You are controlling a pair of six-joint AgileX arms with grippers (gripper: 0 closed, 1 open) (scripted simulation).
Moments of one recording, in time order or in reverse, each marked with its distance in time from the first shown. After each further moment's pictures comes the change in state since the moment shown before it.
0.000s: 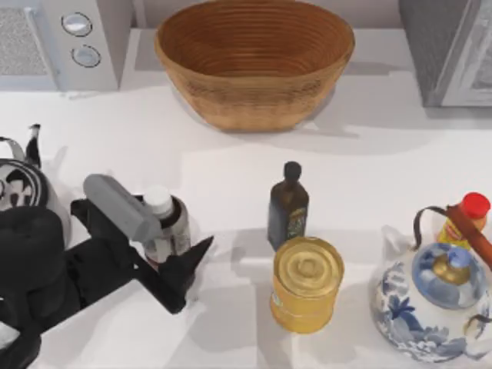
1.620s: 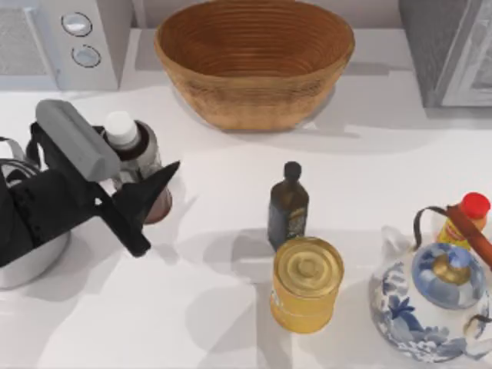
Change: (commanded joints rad) left arm 0.163 -0.338 0.165 -0.381 0.188 0.137; right arm 0.000 0.000 0.000 0.000 0.000 0.000
